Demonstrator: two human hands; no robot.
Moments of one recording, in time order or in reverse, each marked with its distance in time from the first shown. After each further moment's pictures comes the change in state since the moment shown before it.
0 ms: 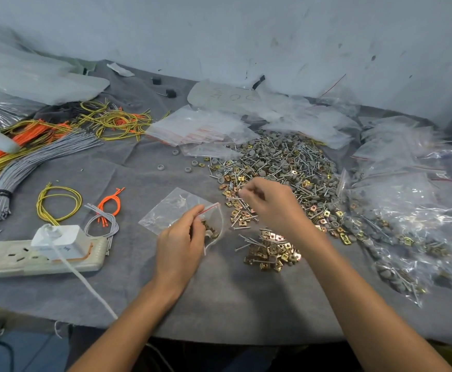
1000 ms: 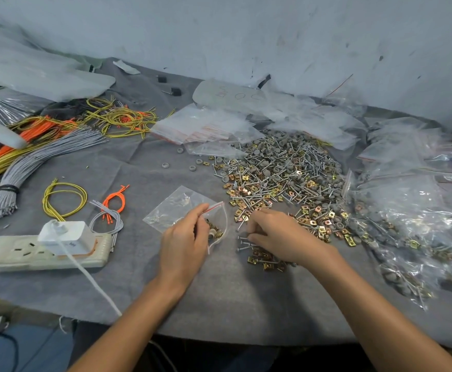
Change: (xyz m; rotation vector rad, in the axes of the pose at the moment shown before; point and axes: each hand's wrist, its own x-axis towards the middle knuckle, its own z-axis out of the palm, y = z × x) left_hand 0.000 0.002 -0.002 -0.002 0.006 0.022; right_hand -0.019 0.027 0.015 -0.354 -0.366 -0.092
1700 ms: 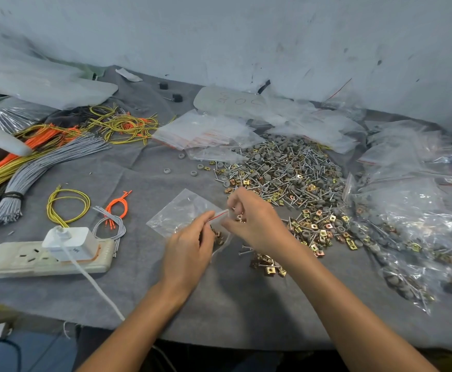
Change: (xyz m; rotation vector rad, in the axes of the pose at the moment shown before) left_hand -0.002 -0.001 -0.001 0.039 -0.039 0.074; right_hand 0.024 -0.037 0.005 0.386 0.349 -0.066
